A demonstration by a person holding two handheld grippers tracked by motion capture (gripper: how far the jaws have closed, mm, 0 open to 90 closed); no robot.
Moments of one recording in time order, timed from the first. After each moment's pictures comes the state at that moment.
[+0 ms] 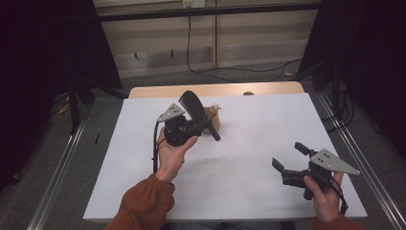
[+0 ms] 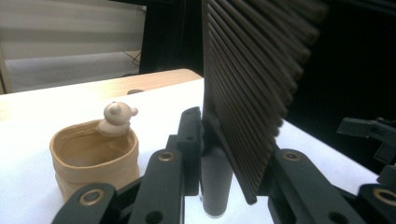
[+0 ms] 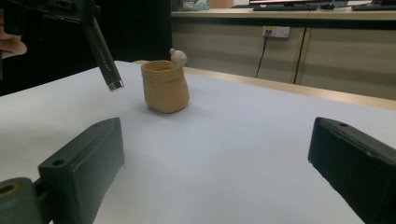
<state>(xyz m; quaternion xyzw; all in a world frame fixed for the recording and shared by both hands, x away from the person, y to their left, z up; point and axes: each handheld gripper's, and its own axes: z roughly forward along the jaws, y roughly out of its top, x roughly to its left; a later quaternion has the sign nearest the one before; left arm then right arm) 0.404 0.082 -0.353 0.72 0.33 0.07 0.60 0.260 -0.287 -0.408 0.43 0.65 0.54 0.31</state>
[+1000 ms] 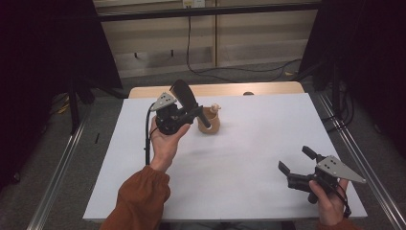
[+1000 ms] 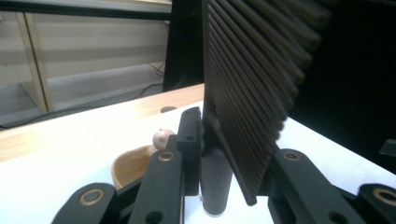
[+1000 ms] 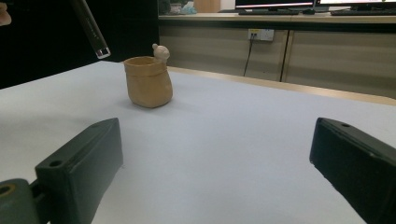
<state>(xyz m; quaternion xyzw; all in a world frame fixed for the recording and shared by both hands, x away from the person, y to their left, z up) 0.426 0.097 -0.332 0.72 0.33 0.13 0.59 0.251 -0.302 -0.424 0.44 0.64 0.54 0.33</state>
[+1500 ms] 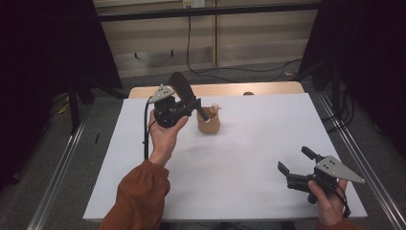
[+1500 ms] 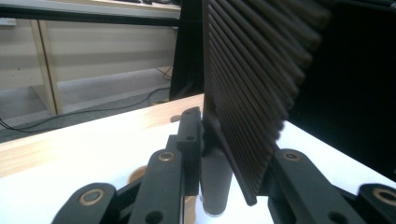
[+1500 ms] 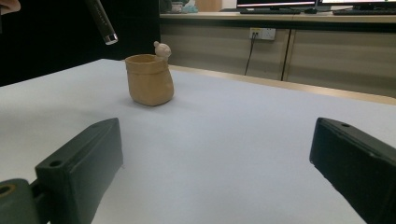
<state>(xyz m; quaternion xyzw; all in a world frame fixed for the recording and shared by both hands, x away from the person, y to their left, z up) 0.441 0.099 -0.322 0.71 0.34 0.14 0.59 0.251 -0.301 -0.425 0.43 0.64 0.54 0.33</state>
